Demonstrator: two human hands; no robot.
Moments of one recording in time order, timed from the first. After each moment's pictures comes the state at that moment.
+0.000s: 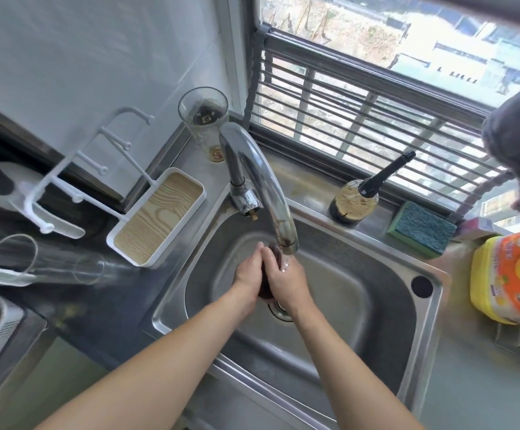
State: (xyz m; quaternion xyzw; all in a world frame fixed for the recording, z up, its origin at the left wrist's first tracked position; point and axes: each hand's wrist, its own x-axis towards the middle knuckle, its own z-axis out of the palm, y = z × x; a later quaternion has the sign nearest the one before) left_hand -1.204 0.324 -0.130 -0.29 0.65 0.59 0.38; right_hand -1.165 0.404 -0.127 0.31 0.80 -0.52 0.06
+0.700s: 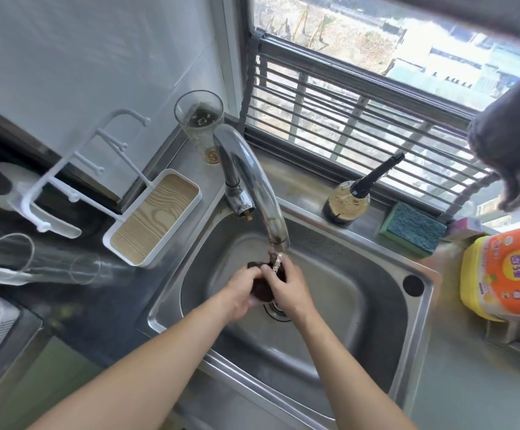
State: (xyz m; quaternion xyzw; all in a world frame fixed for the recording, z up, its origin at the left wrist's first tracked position) left_hand -1.194 0.313 -0.121 -0.28 0.55 0.64 0.45; right_hand -1.137 0.418 -0.147 0.31 0.78 -0.53 0.11
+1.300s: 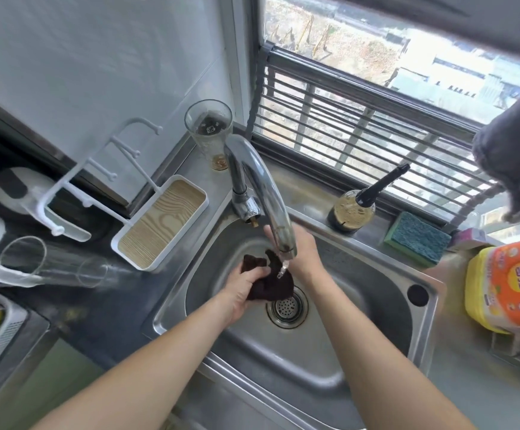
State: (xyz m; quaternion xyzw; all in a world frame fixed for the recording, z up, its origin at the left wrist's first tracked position) left_hand -1.205 0.304 -0.108 -0.26 0.57 0.67 0.39; right_hand -1.212 0.448 -0.081 0.23 0.83 -0.50 0.08
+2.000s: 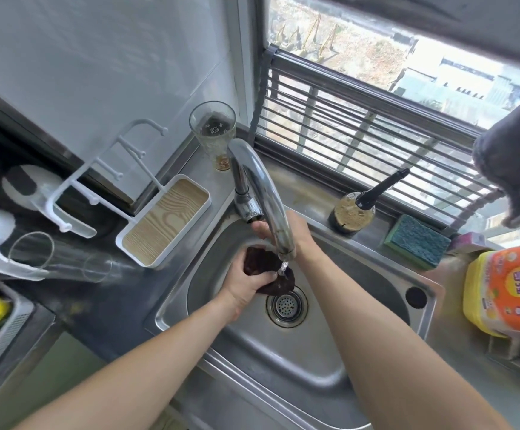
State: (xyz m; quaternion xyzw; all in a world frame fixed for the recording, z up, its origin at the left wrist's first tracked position) left_hand -1.202 0.299 -0.111 -0.08 0.69 0.66 0.31; right_hand -1.253 0.454 -0.080 0.20 0.84 -0.48 0.13
